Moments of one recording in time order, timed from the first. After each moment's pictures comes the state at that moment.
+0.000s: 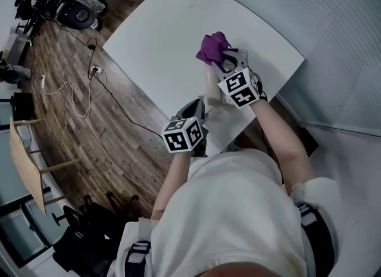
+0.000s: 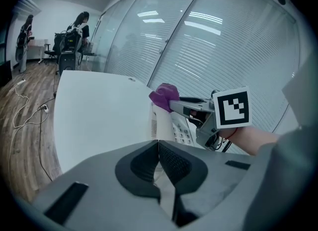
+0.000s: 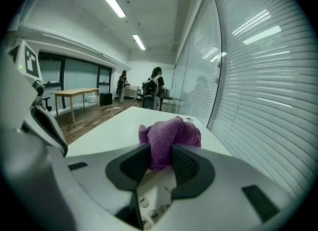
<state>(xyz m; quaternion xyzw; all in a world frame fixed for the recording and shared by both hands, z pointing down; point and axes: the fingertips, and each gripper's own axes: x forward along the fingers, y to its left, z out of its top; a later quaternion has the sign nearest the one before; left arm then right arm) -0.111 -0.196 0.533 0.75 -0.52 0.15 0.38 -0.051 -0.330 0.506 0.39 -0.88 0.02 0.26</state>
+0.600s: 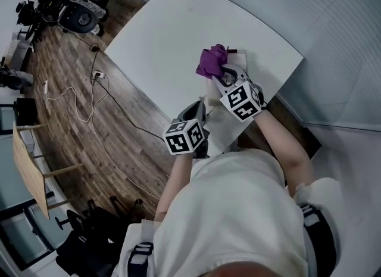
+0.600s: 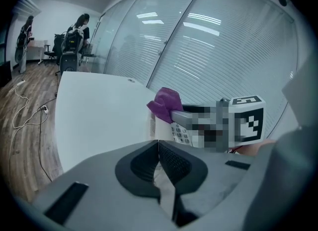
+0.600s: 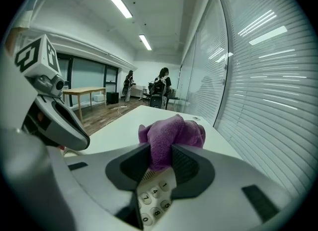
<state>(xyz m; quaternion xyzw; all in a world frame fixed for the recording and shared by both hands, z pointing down) -0.117 -0.188 0.527 0.75 -0.52 0.14 0.38 -0.061 -0.283 0.507 0.36 -0.90 0.01 0.27</state>
